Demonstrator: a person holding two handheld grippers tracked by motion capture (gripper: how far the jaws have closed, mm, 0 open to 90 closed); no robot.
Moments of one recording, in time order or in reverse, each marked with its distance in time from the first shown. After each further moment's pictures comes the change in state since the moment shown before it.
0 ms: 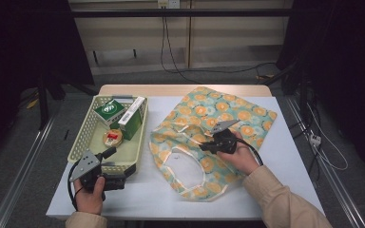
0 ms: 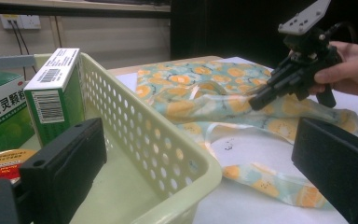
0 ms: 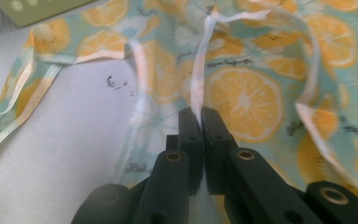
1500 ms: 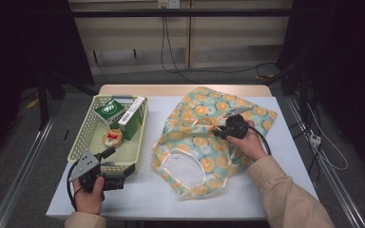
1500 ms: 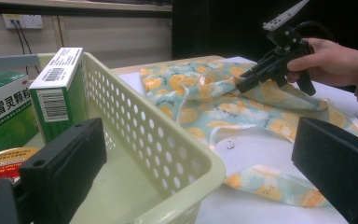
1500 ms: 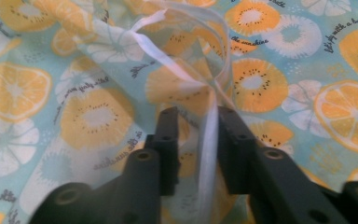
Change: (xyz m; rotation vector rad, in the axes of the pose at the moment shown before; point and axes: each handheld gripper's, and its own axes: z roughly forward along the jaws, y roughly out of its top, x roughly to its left) left arm 0.001 -0.001 -0.001 0.001 0.005 -0.005; right arm -0.062 -0.009 -0.001 0.003 -0.181 0.118
